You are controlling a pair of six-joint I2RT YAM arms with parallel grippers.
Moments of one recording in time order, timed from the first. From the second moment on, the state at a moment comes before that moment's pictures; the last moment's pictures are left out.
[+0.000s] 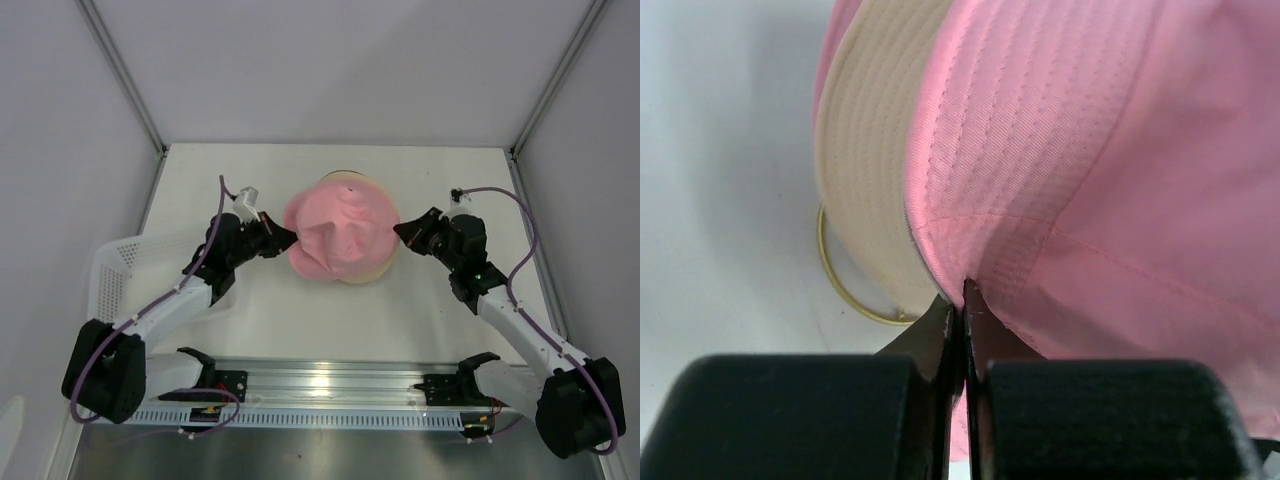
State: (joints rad) left arm -0.38 1.12 0.58 0.26 0.31 -0.69; right arm 0.34 1.01 0.63 0.13 -0.15 0.75
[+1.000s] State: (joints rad) left arm -0.45 1.25 0.83 0.10 0.13 -0.51; right arm 0.20 1.30 0.79 0.12 -0.23 0.65
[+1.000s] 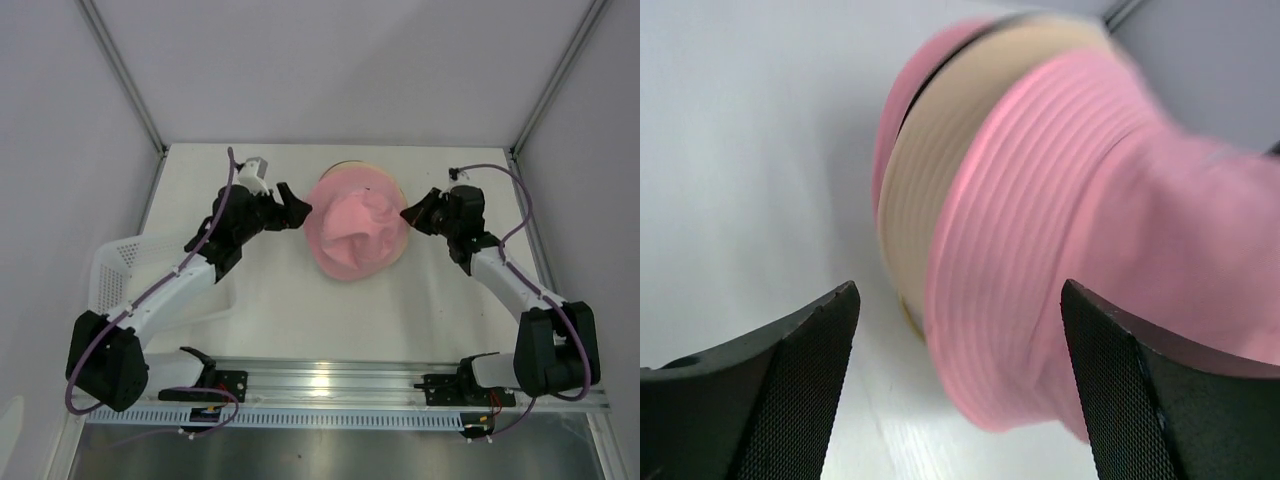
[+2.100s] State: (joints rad) left arm -0.46 1.55 1.17 0.10 0.24 -0.66; right arm 0.20 1.76 1.40 -0.31 -0.31 0.46
